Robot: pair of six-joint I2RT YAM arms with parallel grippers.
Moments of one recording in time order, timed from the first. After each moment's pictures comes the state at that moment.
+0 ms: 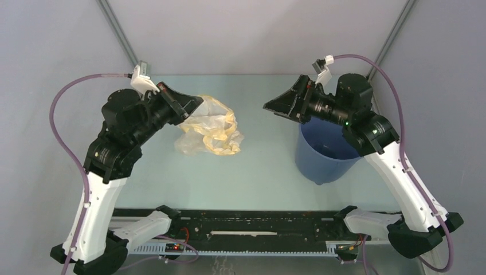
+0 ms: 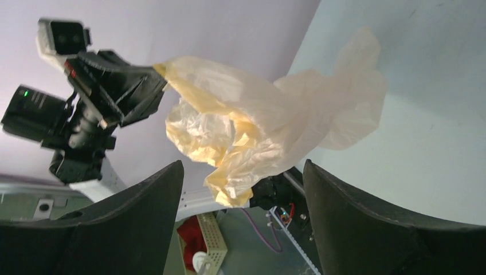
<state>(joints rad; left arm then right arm) -0.46 1.00 1.60 -0.78 0.04 -0.74 0.53 1.17 1.52 -0.54 -0.46 0.90</state>
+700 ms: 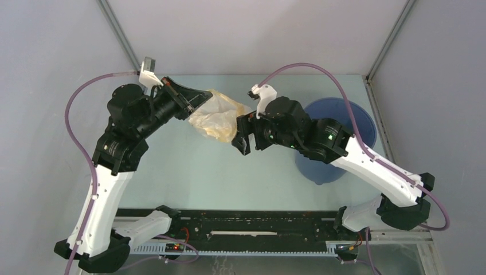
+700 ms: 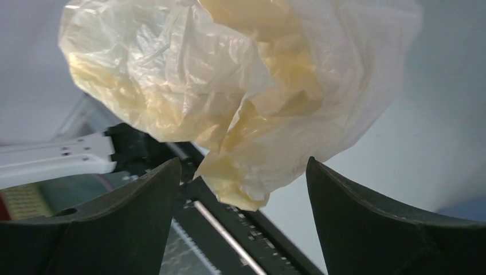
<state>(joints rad) -0.41 1.01 1.53 -0.61 0.23 -0.96 1.05 1.38 1.69 -0.80 0.11 0.48</state>
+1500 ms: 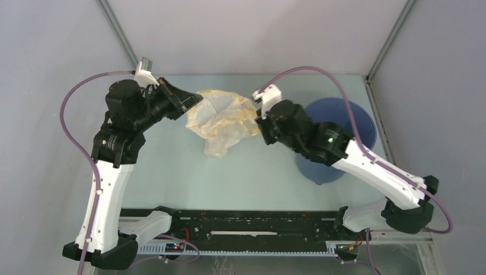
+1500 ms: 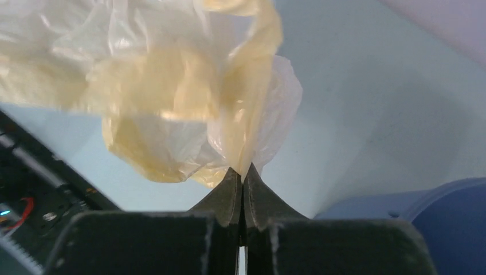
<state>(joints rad) -0.25 1.03 1.53 -0.68 0.34 -0.85 1.12 1.40 1.63 -0.76 0.49 0.14</state>
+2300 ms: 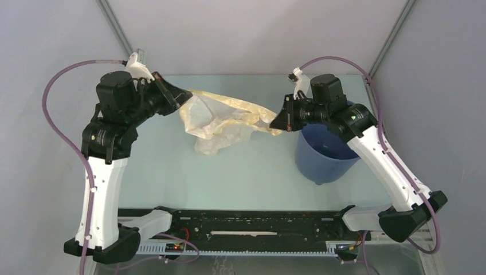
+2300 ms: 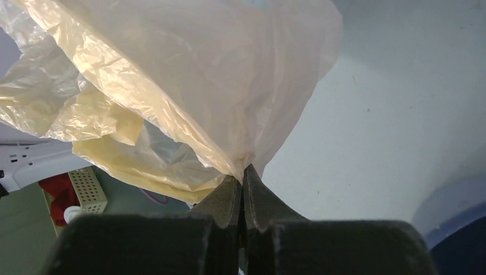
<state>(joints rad) -0.21 1.12 1.73 -0.91 0.24 -0.61 0.56 1.30 1.53 -0.79 -0.43 0.41</state>
